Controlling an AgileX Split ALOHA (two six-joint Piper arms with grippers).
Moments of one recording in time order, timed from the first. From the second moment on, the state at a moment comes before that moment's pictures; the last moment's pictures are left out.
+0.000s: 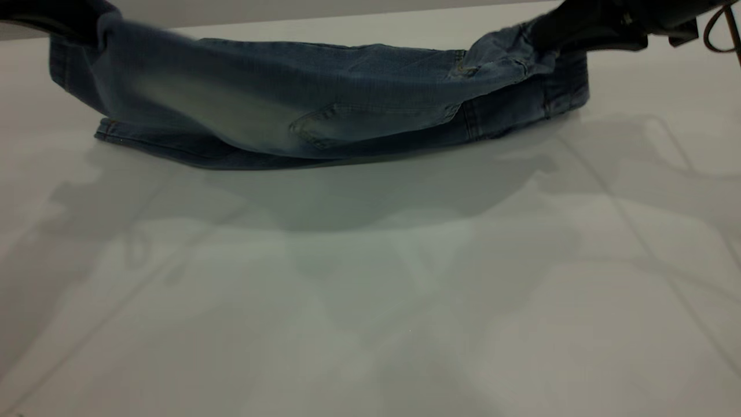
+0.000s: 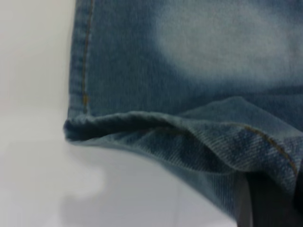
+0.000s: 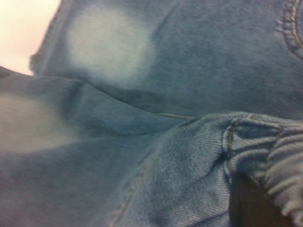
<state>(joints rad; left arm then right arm) -0.07 1.68 -0.97 -0.45 0.38 0.47 0.05 1.96 -0.96 1.53 0.66 -1.36</state>
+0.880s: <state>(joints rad) -0.07 1.91 -1.25 -0.44 0.41 0.49 0.05 1.99 -1.03 1.55 0.56 -1.41</state>
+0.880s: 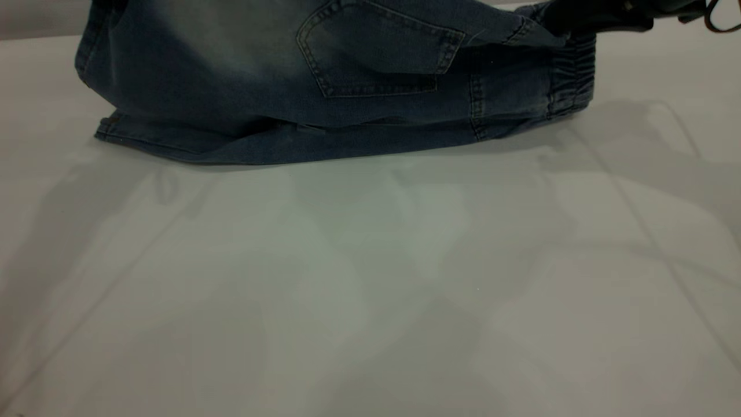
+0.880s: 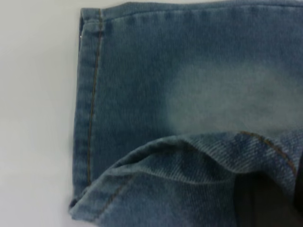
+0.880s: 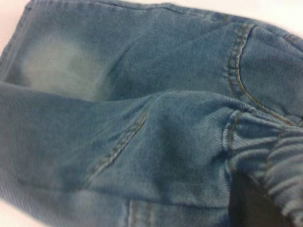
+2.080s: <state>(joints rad) -0.07 1.99 -1.30 -0.42 0.36 0.49 0.05 2.01 -1.03 1.63 0.48 -1.43</state>
